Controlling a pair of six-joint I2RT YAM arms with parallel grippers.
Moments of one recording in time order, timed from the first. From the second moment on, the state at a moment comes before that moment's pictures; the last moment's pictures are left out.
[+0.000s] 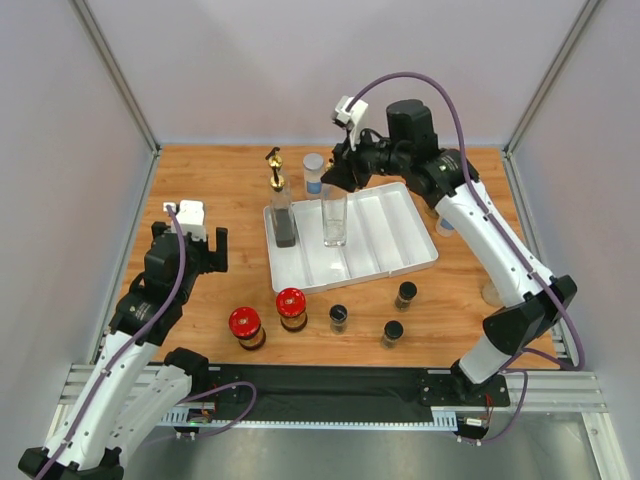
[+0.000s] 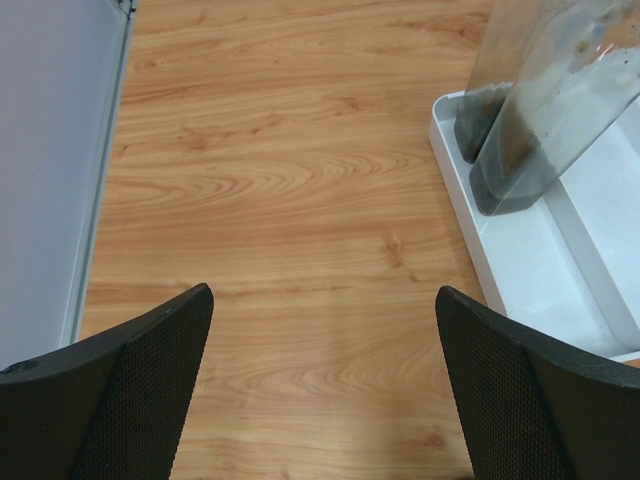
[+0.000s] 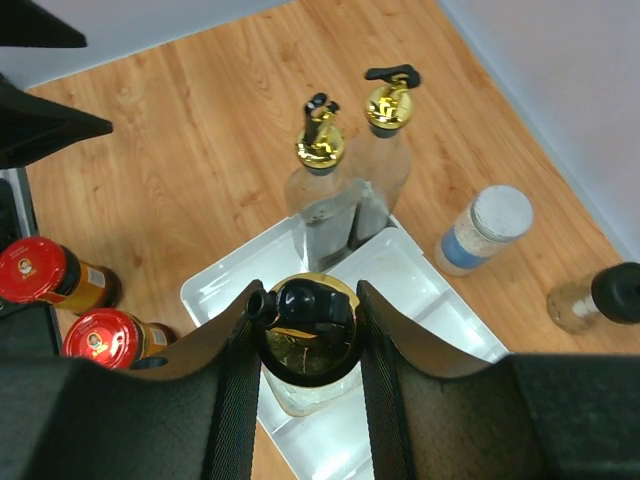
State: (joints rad) left arm -0.36 0.64 0.79 -0.53 -0.34 -0.02; right arm 0.53 1.62 1.86 -0.63 -0.54 -0.22
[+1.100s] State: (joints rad) left arm -0.36 0.61 0.79 -0.53 -0.37 -0.02; right arm 0.79 1.91 2.02 -0.70 -0.60 -0.45
